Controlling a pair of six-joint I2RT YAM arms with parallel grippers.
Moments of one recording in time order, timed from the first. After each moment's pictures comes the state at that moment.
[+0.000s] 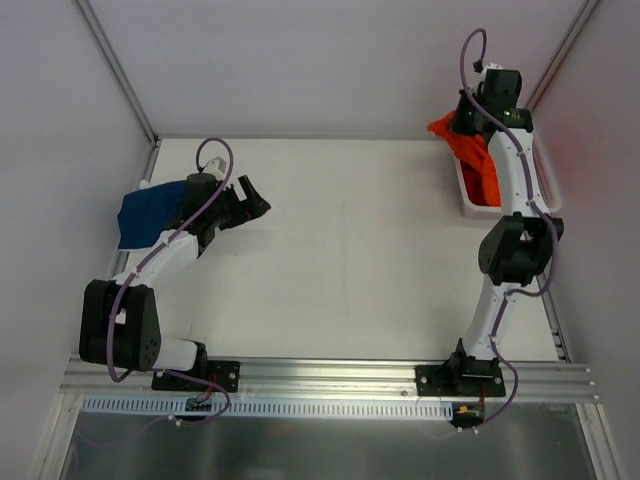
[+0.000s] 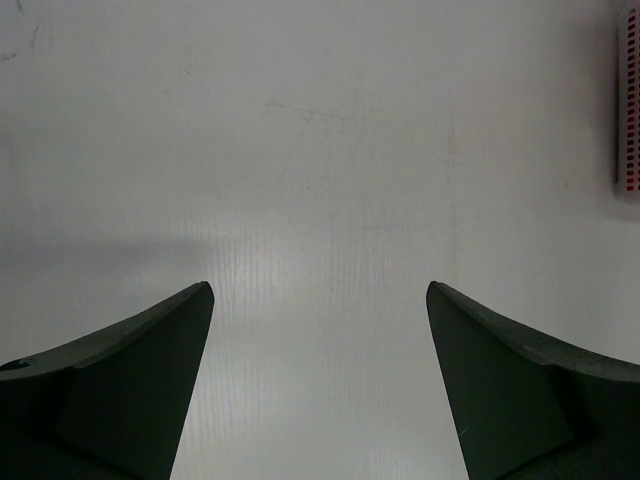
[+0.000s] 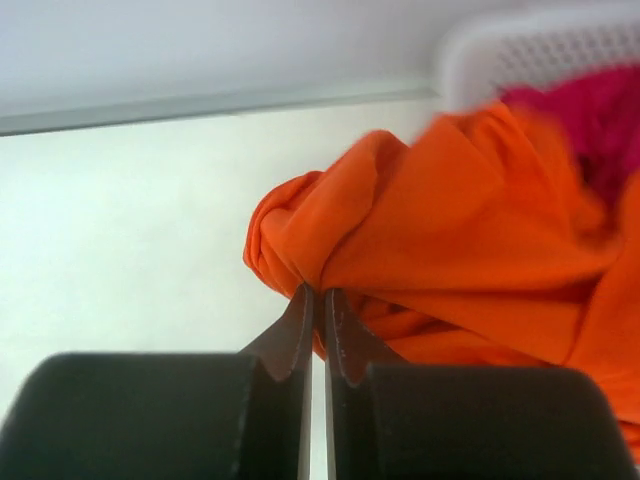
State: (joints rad) left arm -0.14 1.37 0.84 -0.03 0.25 -0.54; right arm -0.04 2.08 2.16 -0.70 -0.13 0.14
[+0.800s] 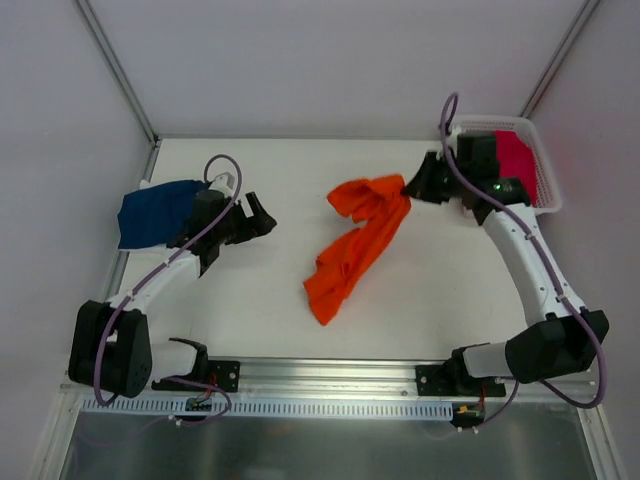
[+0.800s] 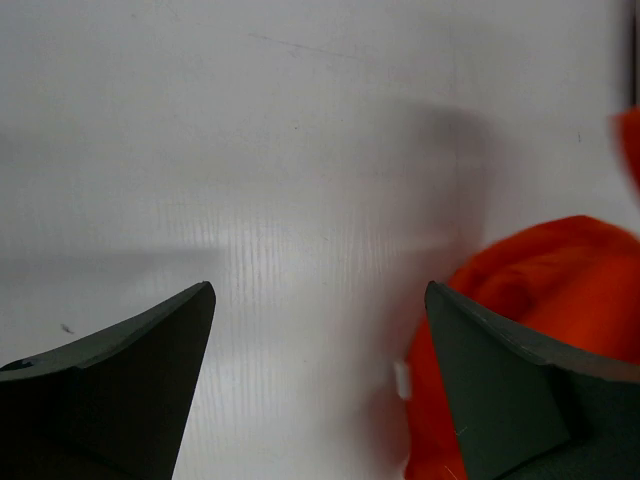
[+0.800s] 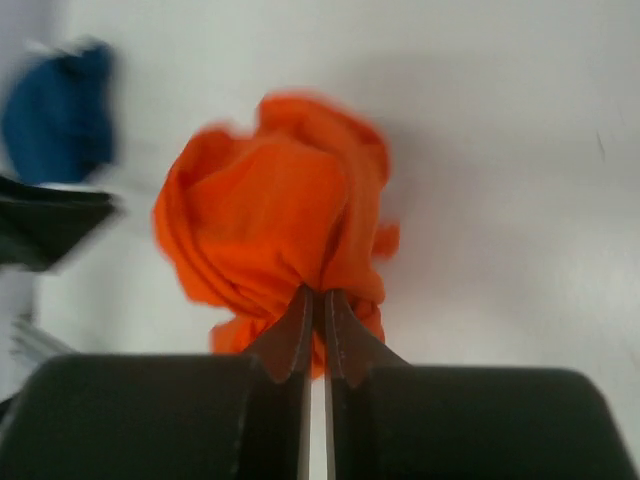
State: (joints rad) left arm -0.24 1.29 0.73 -0.03 0.19 -0.55; right arm 0.23 1.40 1.58 -0.70 -0.40 0.38
